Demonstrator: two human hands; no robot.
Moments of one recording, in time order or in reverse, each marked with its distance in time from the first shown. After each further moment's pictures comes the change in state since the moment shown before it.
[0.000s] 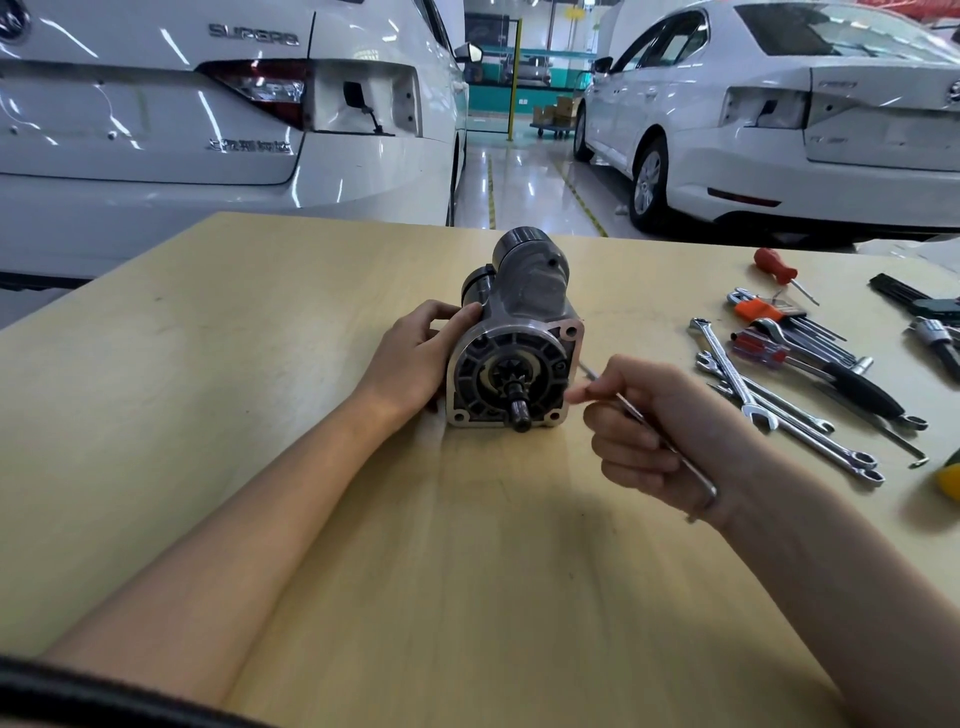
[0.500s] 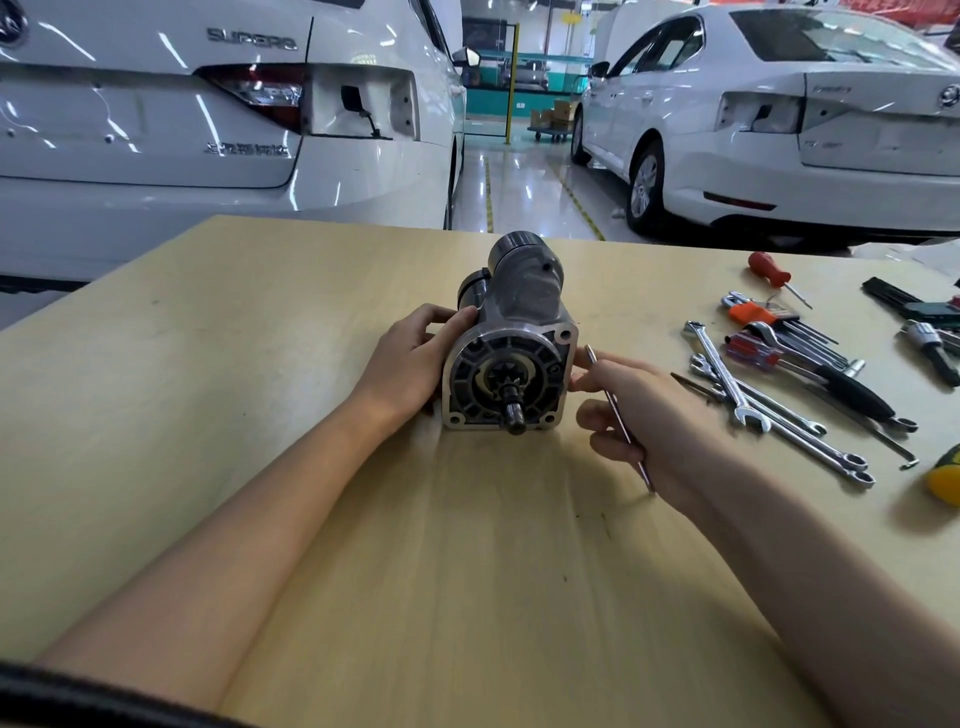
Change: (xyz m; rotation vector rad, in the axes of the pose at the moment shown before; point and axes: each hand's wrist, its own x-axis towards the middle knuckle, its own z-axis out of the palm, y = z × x) left_hand 0.000 0.000 0.000 0.007 -0.003 0.008; right_hand 0.024 0.007 -0.001 -0.196 0.352 -0.182
